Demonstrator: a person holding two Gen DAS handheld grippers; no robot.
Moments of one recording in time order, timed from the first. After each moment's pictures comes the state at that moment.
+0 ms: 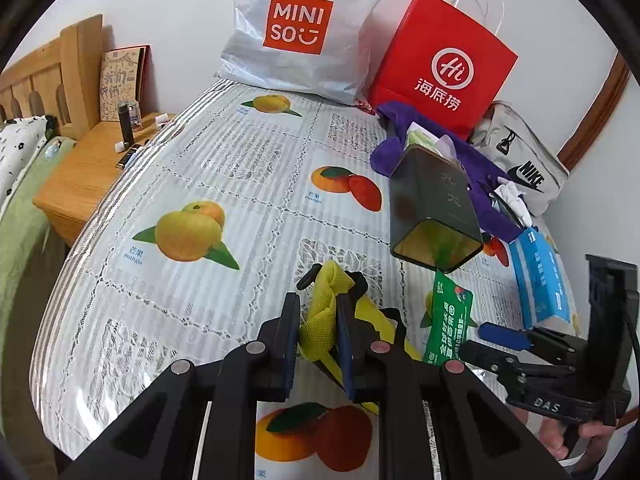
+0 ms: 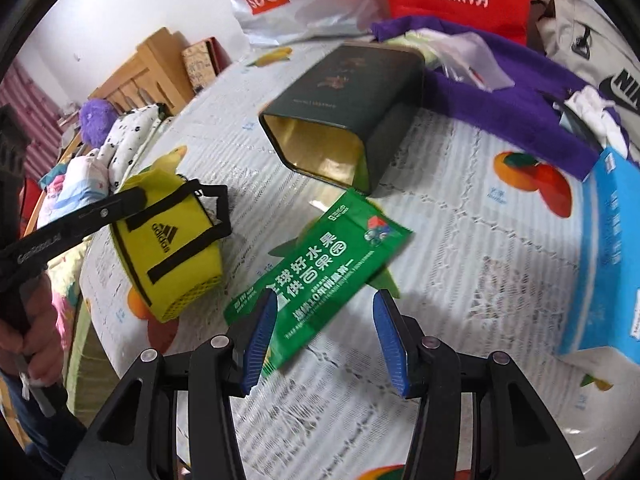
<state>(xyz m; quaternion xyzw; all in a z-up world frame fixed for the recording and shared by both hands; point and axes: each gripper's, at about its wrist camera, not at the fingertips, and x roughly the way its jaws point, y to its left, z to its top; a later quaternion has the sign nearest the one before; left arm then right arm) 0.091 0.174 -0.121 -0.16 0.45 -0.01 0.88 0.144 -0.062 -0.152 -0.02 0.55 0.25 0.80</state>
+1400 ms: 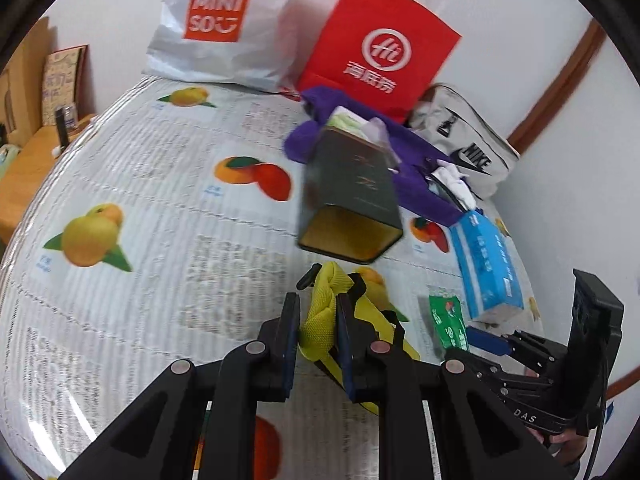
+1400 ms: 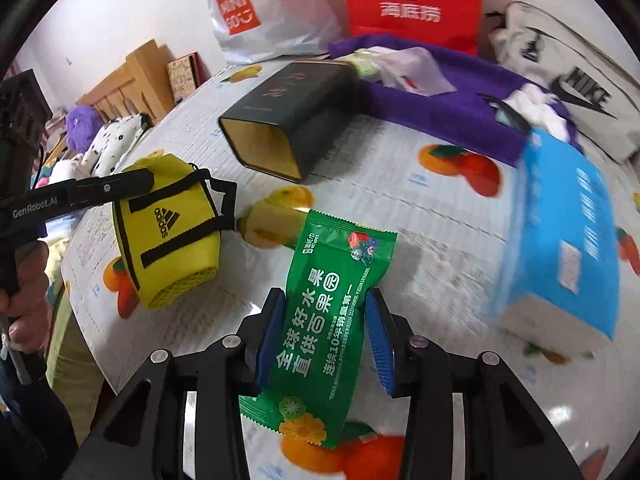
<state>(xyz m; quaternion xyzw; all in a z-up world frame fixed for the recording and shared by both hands) 0.103 0.119 -0.118 -0.17 0.44 -0.11 0.87 0.114 -0.120 -0.141 -0.04 0.50 0.21 0.84</state>
